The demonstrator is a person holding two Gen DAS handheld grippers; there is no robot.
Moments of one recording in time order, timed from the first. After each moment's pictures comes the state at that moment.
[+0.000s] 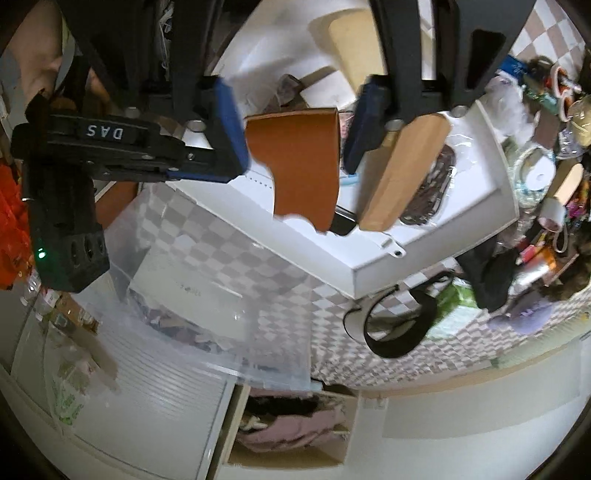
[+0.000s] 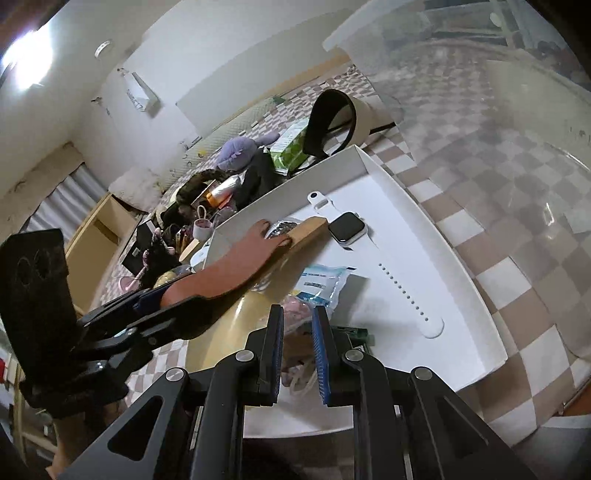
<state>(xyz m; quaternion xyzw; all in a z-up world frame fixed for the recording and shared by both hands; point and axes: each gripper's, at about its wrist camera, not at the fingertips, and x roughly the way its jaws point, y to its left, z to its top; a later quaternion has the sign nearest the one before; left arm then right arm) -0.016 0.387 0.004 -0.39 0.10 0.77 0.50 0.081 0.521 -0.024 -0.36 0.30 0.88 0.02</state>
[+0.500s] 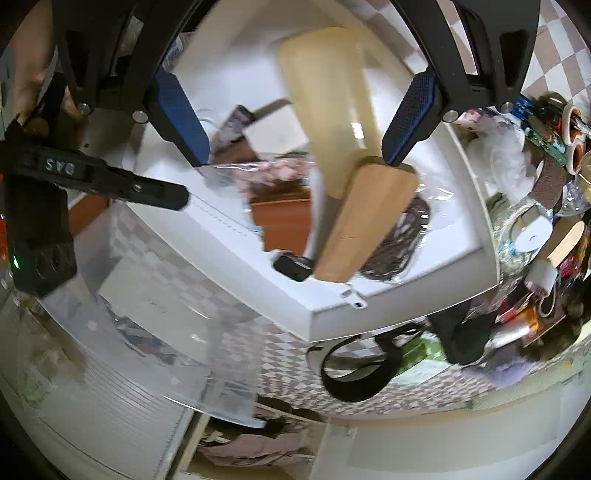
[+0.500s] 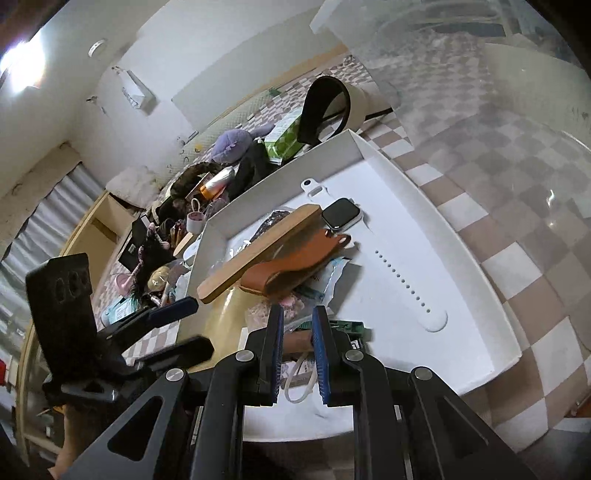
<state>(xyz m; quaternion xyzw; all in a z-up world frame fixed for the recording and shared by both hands) -0.045 0.354 -0.037 -0.44 0.07 0.77 0.46 0.077 0.522 -0.040 -0.37 0.31 0.88 0.01</state>
